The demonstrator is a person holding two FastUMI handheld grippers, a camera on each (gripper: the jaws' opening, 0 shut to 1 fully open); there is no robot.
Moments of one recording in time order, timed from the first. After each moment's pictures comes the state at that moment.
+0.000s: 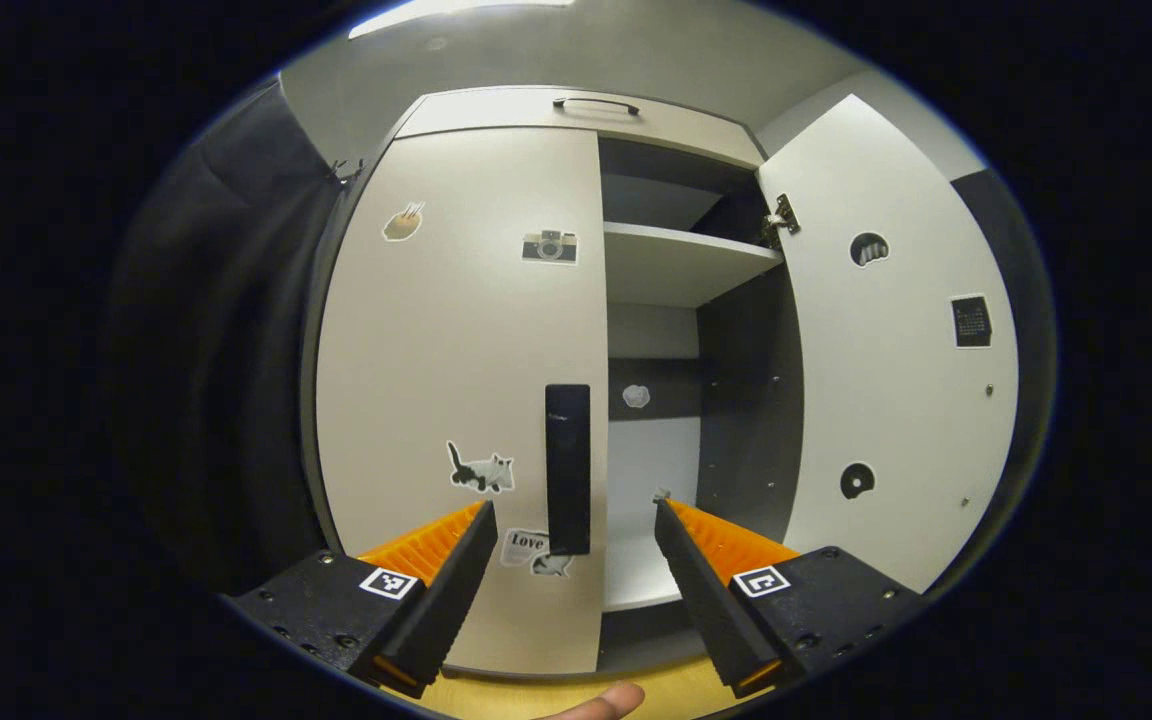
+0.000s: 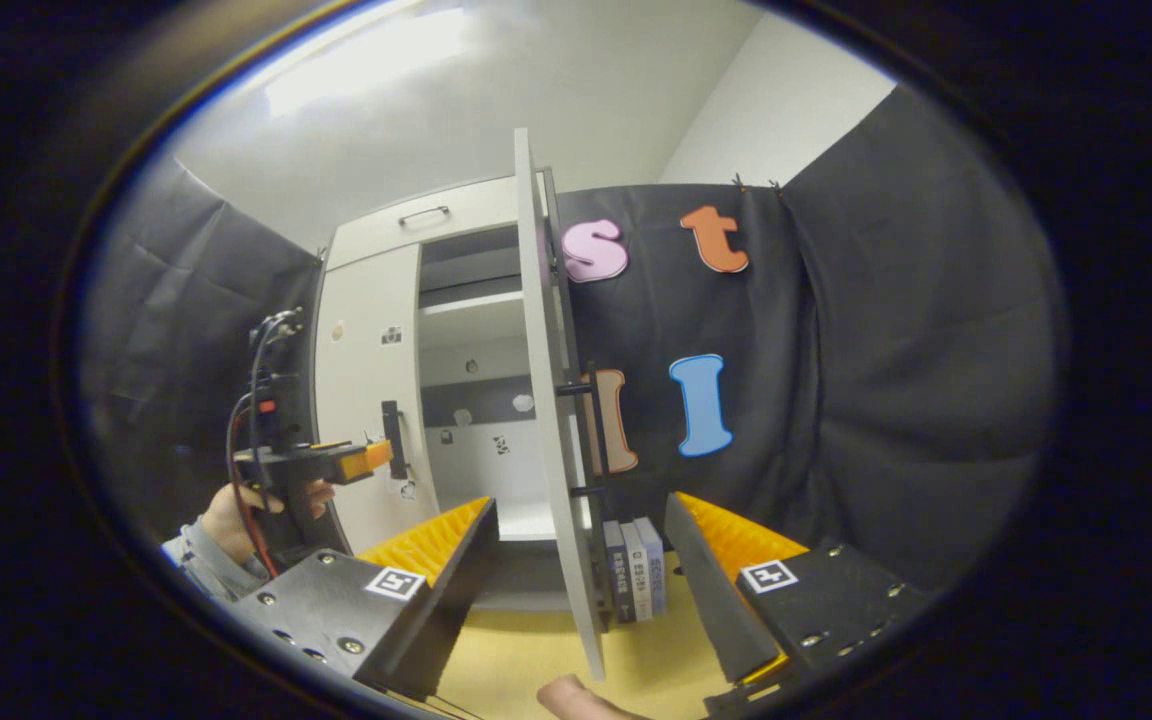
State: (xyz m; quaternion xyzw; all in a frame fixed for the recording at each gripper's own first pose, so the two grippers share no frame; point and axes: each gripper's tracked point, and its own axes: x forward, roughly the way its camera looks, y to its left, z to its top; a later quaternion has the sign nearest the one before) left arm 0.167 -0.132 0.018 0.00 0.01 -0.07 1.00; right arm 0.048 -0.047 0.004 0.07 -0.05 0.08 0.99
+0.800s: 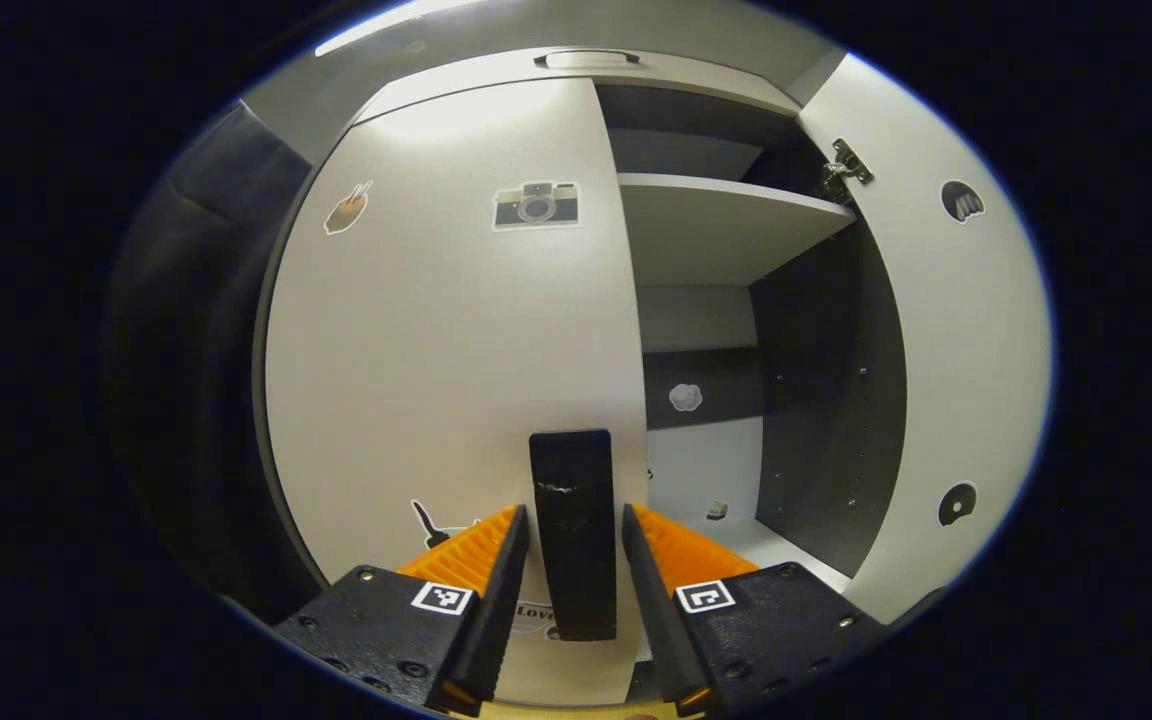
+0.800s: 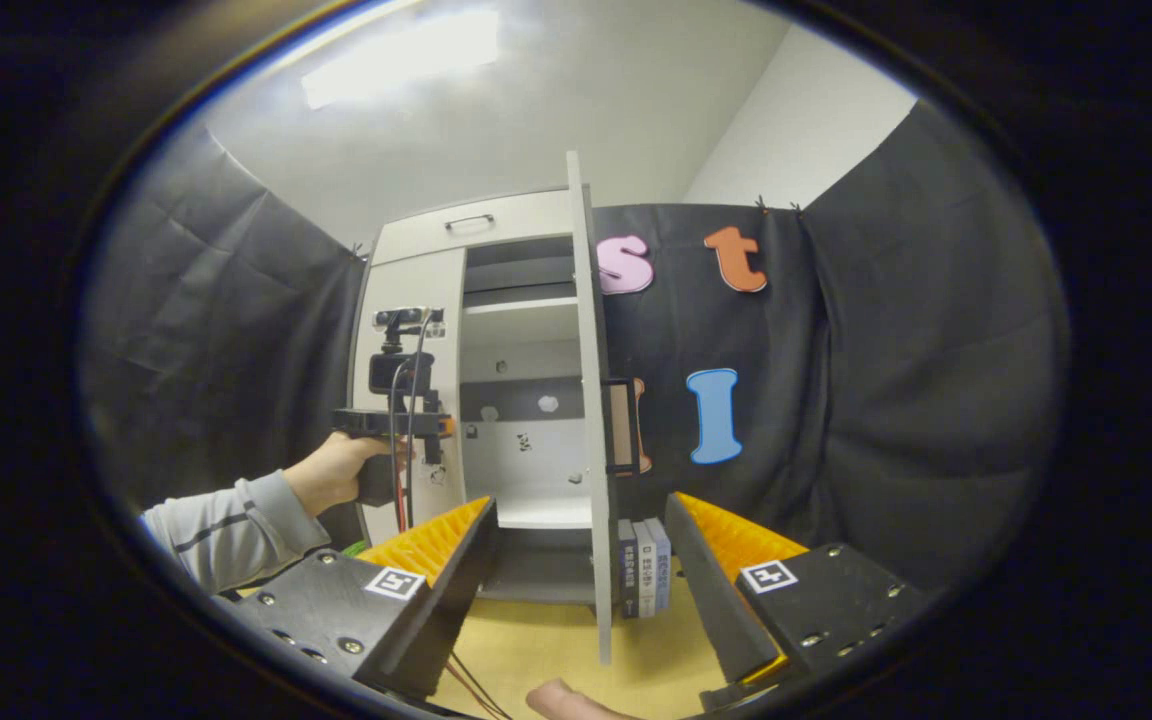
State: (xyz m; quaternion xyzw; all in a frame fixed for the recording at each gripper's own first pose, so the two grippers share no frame) left arm 0.249 -0.137 0.017 0.01 0.04 -0.02 1.00; right arm -0.002 -0.024 -0.009 0.05 -0.07 0.10 0.99
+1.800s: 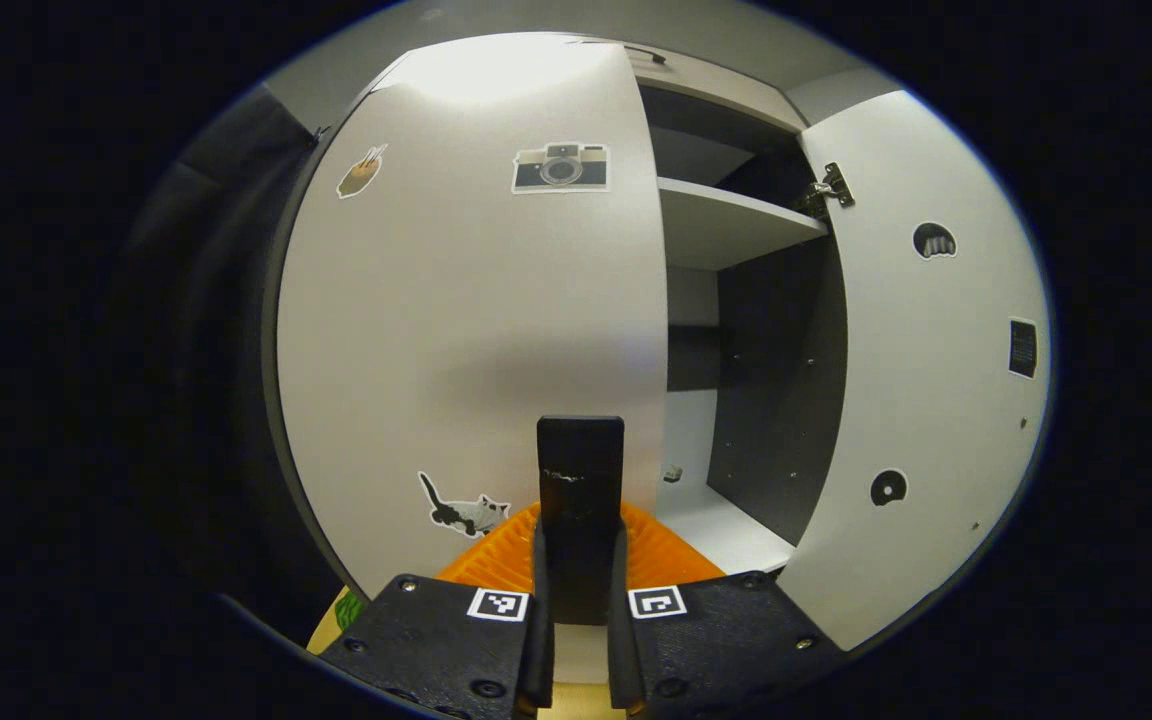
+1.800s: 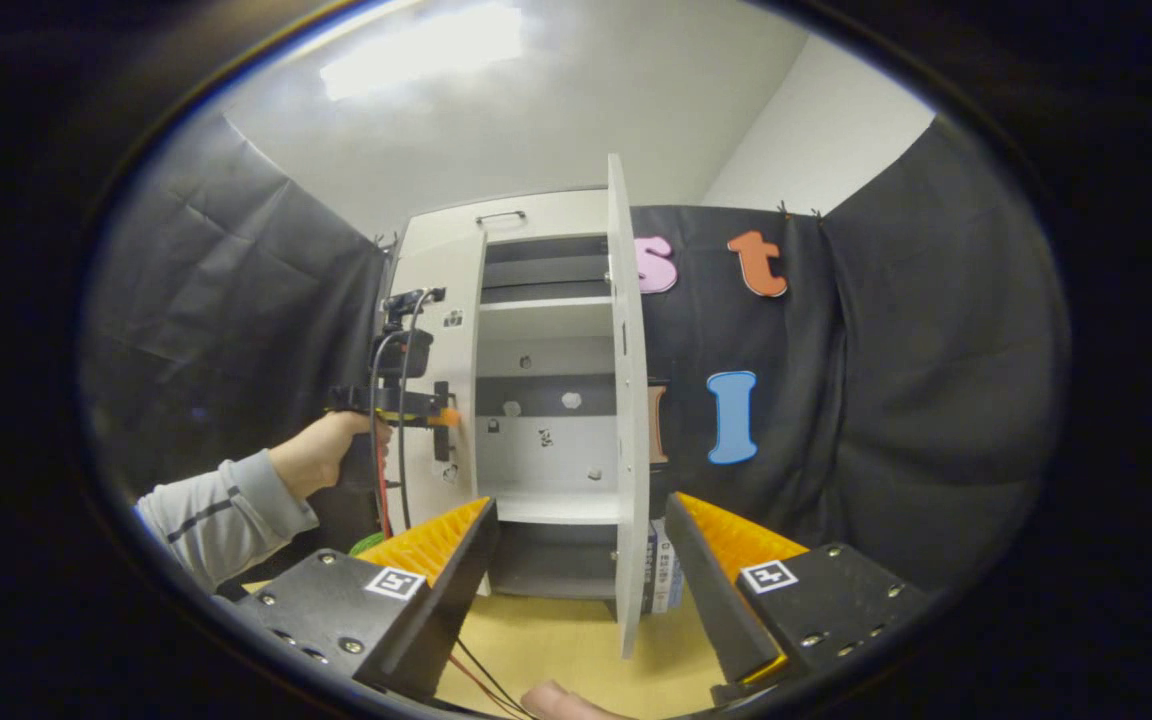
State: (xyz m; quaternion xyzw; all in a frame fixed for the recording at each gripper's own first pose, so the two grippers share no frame) left arm 0.193 -0.127 0.015 -0.01 0.09 -0.10 0.99; right arm -0.022 0.003 -0.009 0.03 -0.06 0.12 0.99
